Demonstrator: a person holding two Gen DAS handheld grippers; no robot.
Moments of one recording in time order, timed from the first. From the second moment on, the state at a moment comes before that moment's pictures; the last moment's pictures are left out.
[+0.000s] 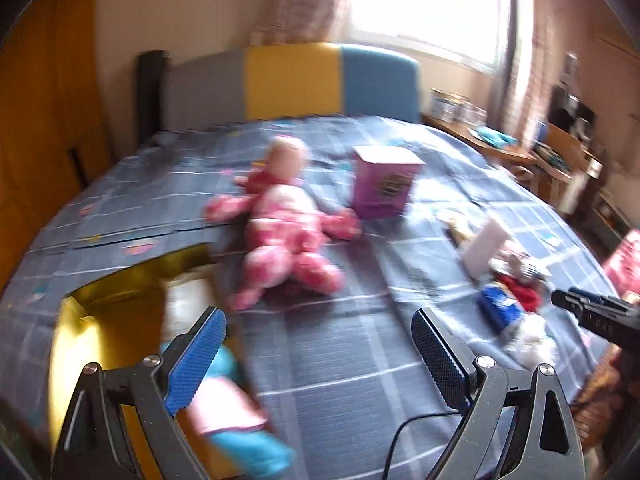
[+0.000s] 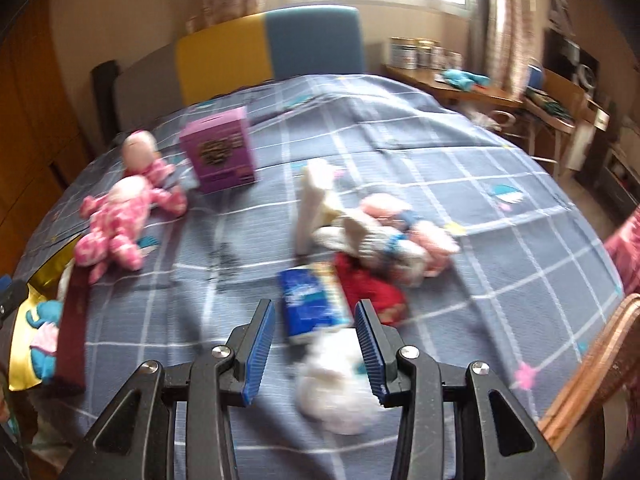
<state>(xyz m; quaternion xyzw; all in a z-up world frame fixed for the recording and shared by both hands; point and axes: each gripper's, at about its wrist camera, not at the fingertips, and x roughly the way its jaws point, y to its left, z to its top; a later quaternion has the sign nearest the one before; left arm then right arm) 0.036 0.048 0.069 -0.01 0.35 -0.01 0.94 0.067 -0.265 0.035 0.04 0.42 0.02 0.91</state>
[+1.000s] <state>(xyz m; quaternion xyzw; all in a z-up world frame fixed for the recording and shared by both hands) 0.174 -0.191 -0.041 -0.03 0.55 -0.18 0.82 0.060 -0.352 0.017 0.17 0.43 0.02 0.88</state>
